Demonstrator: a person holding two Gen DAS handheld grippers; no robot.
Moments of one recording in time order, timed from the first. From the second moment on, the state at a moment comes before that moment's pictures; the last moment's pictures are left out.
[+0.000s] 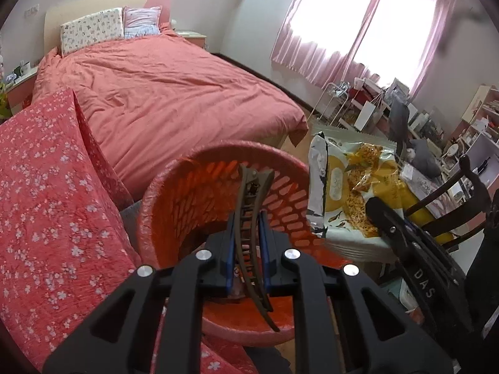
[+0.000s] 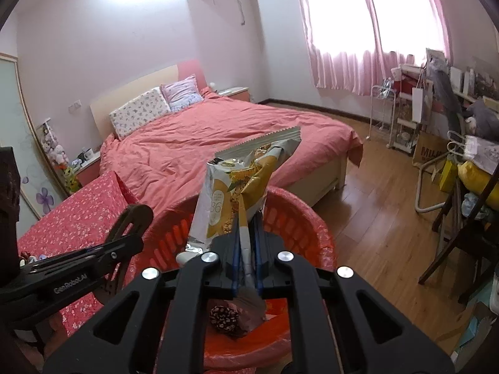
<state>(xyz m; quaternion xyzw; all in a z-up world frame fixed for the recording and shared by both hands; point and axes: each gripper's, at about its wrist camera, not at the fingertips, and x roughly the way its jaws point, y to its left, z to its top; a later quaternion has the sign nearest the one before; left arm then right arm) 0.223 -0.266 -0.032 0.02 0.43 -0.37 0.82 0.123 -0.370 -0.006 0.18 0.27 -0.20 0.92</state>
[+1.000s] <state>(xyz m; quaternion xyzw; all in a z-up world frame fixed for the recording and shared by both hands) 0.217 -0.106 -0.014 0.05 0.39 -0.18 0.90 0.131 -0.331 -0.003 0.15 0.30 -0.18 0.92</state>
